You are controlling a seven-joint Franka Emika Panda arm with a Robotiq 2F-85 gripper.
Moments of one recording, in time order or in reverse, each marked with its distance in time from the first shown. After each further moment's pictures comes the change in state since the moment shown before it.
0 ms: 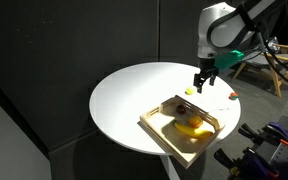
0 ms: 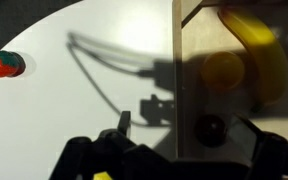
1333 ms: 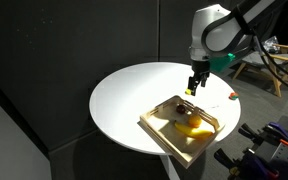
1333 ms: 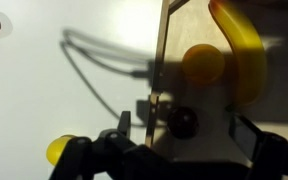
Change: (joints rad) arm 0.004 0.032 0.062 0.022 0.000 0.047 -0.098
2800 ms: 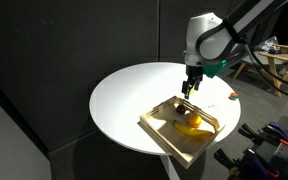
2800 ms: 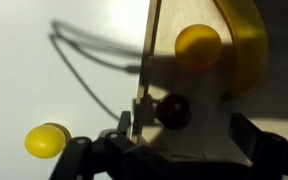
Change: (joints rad) arm 0.002 0.079 0.024 0.033 0.001 0.084 -0.002
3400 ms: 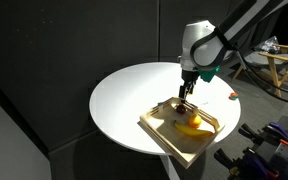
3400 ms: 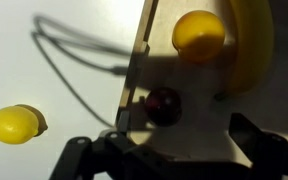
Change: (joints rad) arm 0.000 0.080 0.016 0.037 0.020 0.054 -0.126
